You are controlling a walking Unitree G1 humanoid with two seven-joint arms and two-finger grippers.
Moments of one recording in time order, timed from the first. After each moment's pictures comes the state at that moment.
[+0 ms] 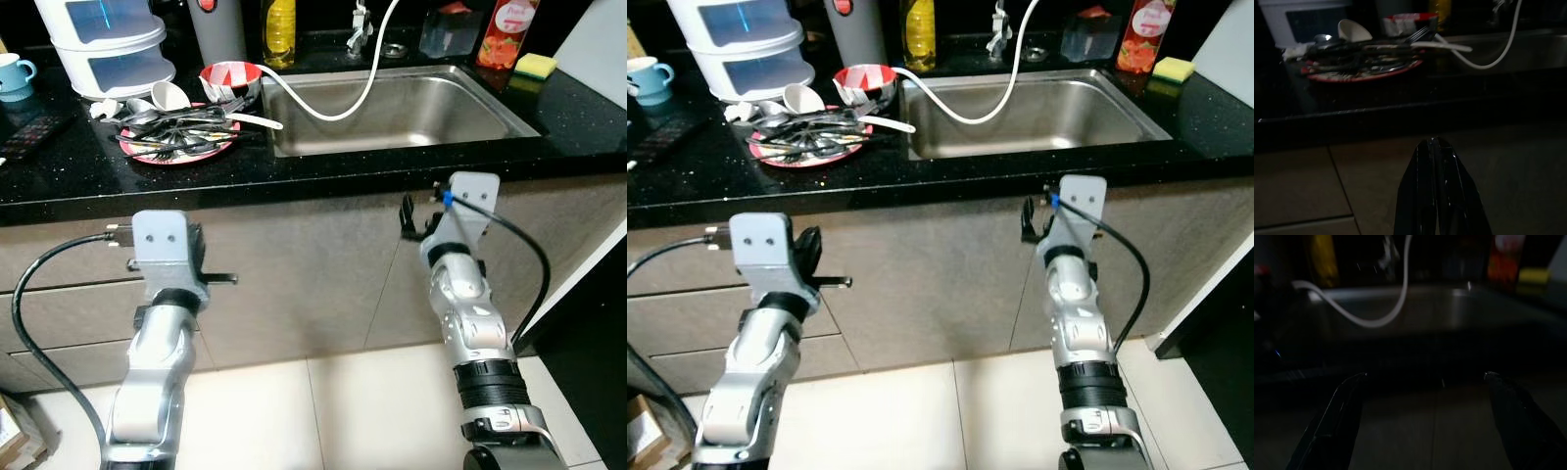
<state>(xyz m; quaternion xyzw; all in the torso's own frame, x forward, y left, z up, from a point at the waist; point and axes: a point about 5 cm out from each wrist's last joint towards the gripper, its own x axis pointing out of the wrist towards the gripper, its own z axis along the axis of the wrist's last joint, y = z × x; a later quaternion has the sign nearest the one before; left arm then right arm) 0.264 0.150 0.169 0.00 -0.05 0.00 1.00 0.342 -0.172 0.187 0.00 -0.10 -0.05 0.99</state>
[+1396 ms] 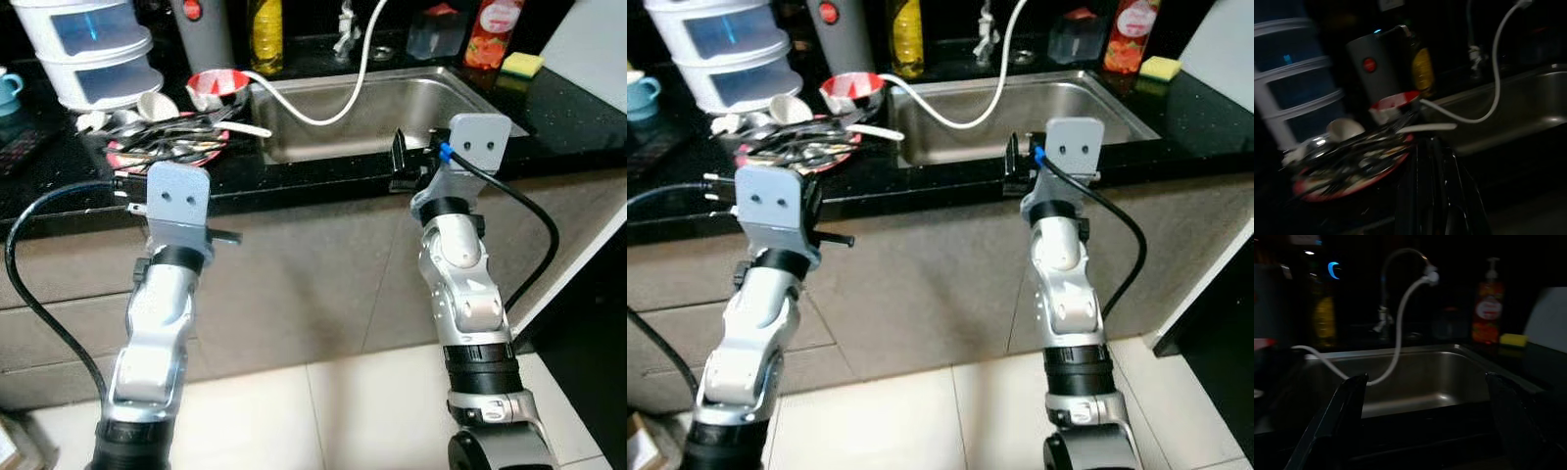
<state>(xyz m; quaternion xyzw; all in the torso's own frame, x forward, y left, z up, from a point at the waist) 0.280 0.142 0.213 0.10 -0.16 -0.01 0.98 0.333 -0.151 0.235 -0.02 -0.19 -0.06 0.98</state>
